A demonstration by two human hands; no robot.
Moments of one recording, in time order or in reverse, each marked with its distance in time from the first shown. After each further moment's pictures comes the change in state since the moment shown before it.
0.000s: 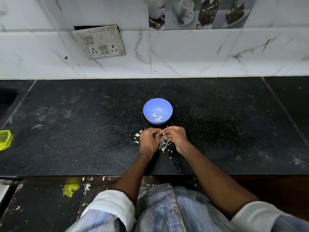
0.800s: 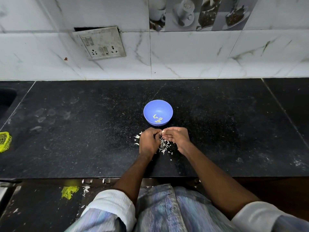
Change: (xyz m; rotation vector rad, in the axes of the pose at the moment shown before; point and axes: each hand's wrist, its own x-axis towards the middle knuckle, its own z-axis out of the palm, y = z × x) left_hand 0.006 0.002 -0.005 0.070 -0.010 0.091; right_hand -0.001 -0.006 -0.007 0.070 -0.080 -0.029
